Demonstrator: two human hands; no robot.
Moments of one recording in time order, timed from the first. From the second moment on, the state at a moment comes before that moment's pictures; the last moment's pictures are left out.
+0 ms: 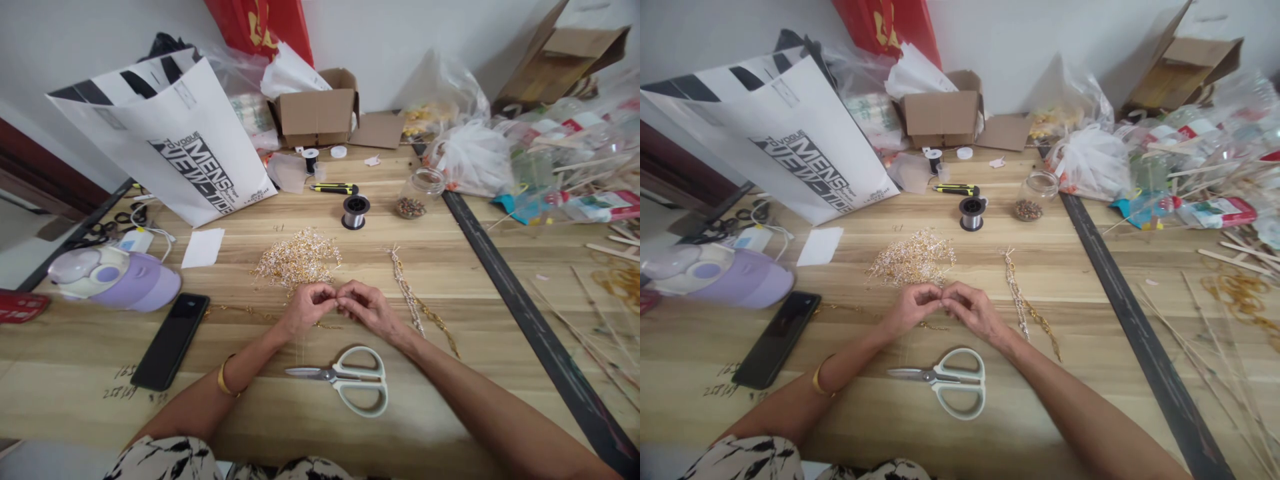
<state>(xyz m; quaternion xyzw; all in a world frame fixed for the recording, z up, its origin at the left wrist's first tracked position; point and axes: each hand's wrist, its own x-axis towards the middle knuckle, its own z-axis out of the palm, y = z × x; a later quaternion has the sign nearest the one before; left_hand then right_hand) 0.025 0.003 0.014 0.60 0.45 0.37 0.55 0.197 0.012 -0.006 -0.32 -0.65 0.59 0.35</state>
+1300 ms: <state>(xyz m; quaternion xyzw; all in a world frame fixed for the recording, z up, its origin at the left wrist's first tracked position) 0.023 0.008 0.013 0.55 0.50 0.38 0.54 0.195 0.016 -0.002 -0.33 -0.54 0.63 0.44</state>
